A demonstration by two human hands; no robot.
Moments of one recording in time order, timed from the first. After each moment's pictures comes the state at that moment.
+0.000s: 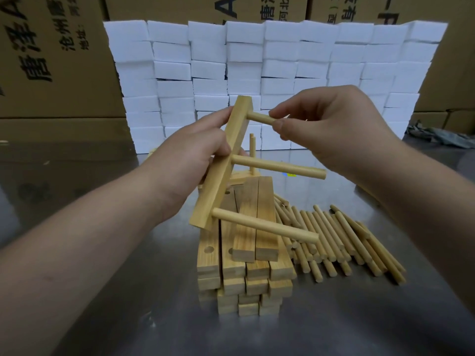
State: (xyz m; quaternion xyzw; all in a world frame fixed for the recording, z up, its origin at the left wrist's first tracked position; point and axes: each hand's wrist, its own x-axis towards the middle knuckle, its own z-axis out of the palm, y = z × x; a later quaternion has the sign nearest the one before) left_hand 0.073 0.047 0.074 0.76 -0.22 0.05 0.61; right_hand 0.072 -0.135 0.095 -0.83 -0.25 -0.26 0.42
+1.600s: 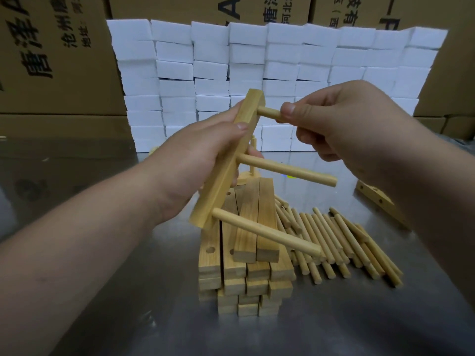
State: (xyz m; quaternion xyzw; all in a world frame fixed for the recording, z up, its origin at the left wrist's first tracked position) left_hand 0.065 0.045 0.078 0.76 -0.25 0.04 0.60; right_hand 0.062 -0.135 0.108 -0.84 -0.16 -0.20 0.48
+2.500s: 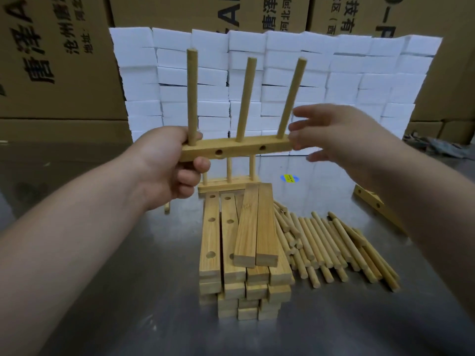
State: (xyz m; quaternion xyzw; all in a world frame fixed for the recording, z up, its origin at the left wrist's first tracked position) left_hand 0.092 0.073 0.082 0.70 -0.02 -0.05 0.71; right_hand 0.086 -0.150 0.098 -0.84 -0.13 -0.15 0.50
